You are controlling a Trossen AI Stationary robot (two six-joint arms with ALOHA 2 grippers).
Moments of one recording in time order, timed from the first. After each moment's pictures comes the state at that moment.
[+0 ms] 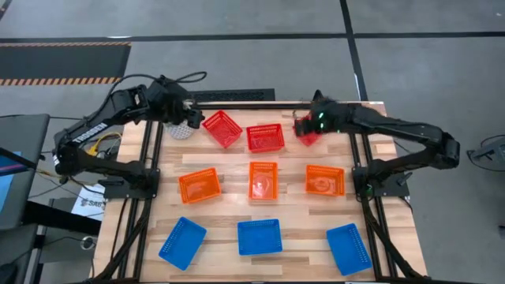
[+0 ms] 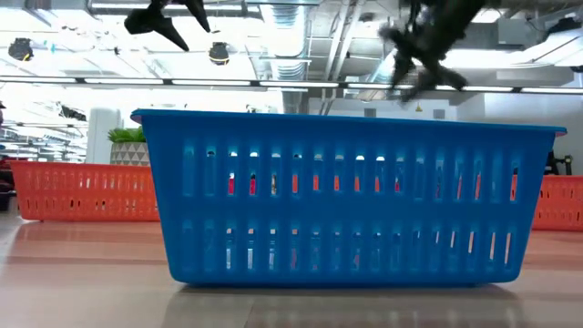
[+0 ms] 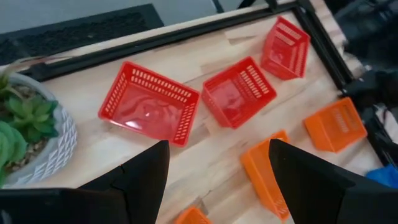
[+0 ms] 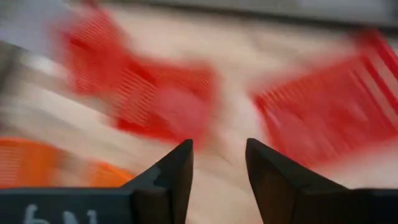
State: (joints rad) left arm 0.47 1.15 1.45 -1.11 -0.06 -0.68; right arm -0.40 1.18 1.07 -0.68 0.20 0.80
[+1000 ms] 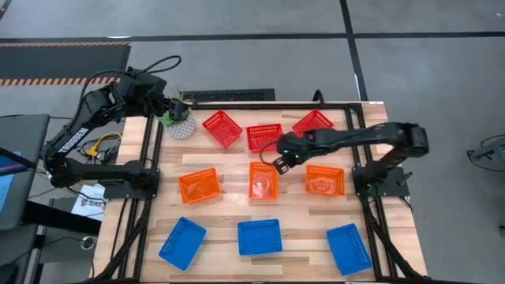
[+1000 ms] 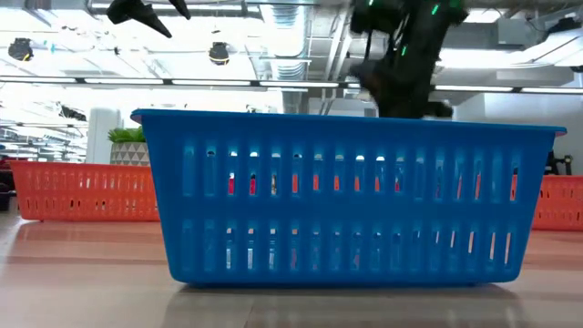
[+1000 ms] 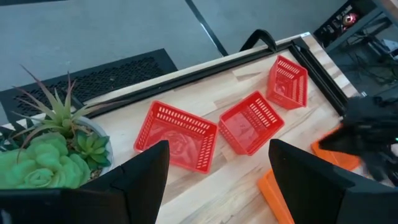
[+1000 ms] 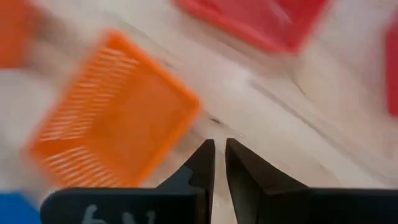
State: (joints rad) left arm 0.63 1.02 1.45 -1.11 -0.05 -0.51; right arm -0.12 1.56 1.12 -0.76 0.12 0.86
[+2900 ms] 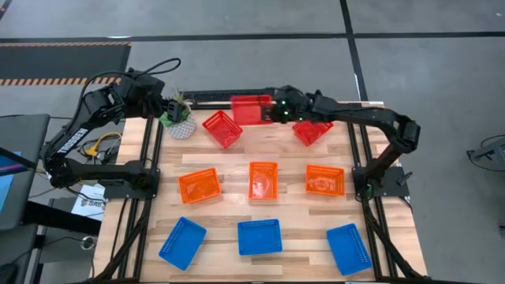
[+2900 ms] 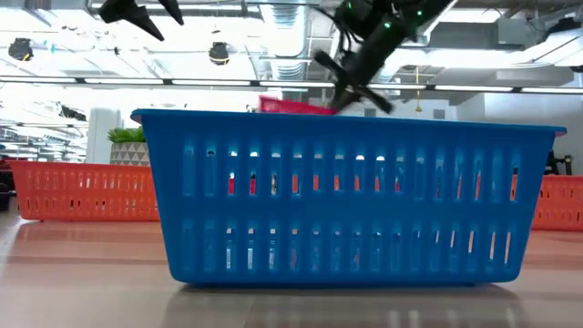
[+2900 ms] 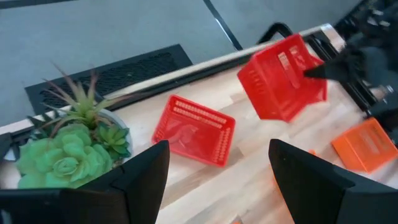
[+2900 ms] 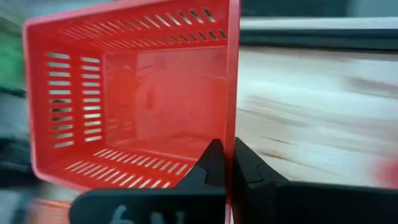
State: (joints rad) left arm 0.63 1.01 1.45 -1.16 -0.11 -0.50; right arm -0.41 1.63 1.33 -0.43 0.12 0.97
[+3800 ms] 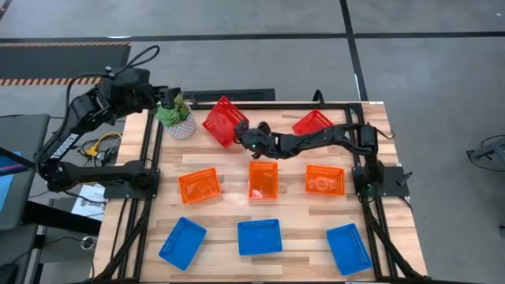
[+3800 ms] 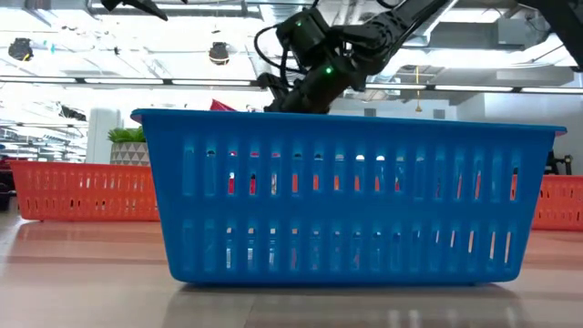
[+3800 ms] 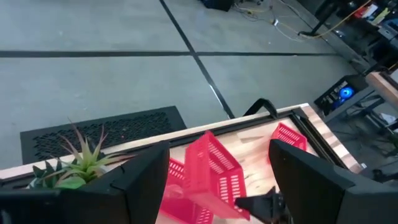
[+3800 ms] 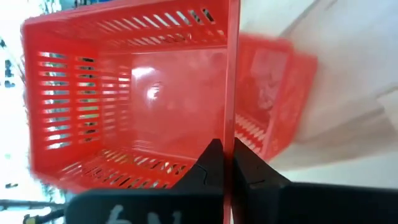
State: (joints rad) left arm 0.63 0.95 1.45 -0.97 -0.22 -0.56; right arm -0.16 2.02 1.33 0.16 0.48 1.83
